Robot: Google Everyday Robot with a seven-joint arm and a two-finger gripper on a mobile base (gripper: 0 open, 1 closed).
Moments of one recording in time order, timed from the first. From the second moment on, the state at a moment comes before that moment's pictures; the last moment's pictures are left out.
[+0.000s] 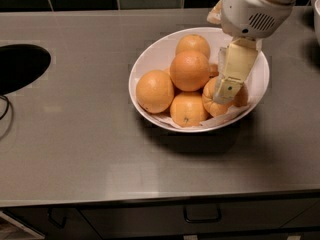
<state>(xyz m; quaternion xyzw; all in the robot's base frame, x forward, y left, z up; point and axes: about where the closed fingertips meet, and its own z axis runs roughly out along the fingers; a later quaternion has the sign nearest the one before) 0.487 -0.111 0.993 -0.67 0.71 0.00 0.20</state>
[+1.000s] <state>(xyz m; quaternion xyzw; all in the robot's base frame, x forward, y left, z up) 0.503 -0.088 0.974 -0.67 0.72 0.02 0.18</state>
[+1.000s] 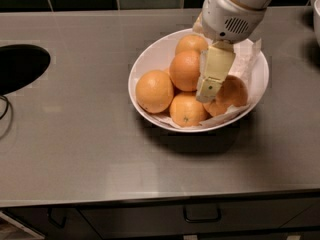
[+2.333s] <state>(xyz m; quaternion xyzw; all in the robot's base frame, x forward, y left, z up) 0.517 -0.081 0.970 -0.67 0.72 0.02 0.17</state>
